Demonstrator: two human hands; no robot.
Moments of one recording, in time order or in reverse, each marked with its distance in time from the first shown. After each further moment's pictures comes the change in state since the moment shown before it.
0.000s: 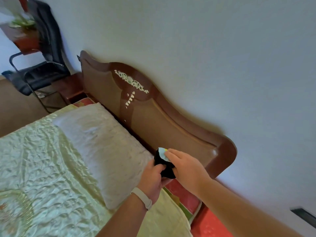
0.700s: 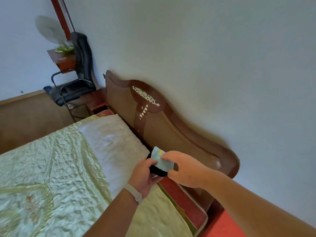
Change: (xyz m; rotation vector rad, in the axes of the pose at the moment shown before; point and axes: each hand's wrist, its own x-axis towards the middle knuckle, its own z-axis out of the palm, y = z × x) left_hand -0.052 0.034 0.004 -0.018 0.153 0.066; right_hand 0.001 -0.016 -0.065 0.277 -0.260 -0.041
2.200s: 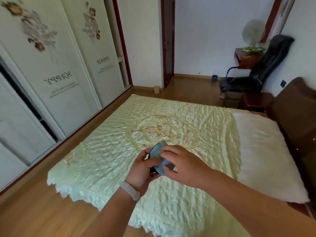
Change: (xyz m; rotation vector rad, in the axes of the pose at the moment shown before) left_hand -0.514 -0.130 -0.306 -0.280 0.765 0.581; right_hand -0.169 -0.434 0.269 0.078 -0.170 -1.250
